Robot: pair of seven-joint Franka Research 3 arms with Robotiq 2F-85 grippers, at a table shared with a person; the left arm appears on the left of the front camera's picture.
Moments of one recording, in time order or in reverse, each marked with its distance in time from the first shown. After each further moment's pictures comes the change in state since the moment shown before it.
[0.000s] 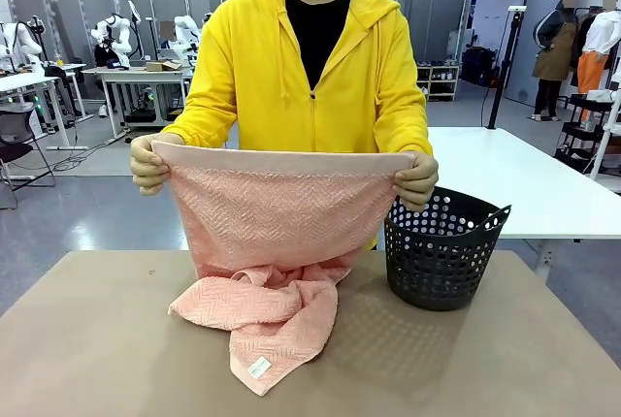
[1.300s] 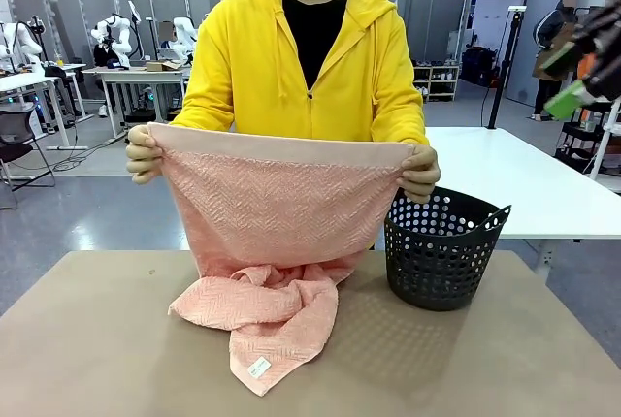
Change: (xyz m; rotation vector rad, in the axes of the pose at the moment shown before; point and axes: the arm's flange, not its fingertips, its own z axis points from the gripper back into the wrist) left arm 0.109 -0.029 -0.021 0.020 0.090 -0.416; right arm 0.096 0.035 -0.053 0.226 0.197 0.370
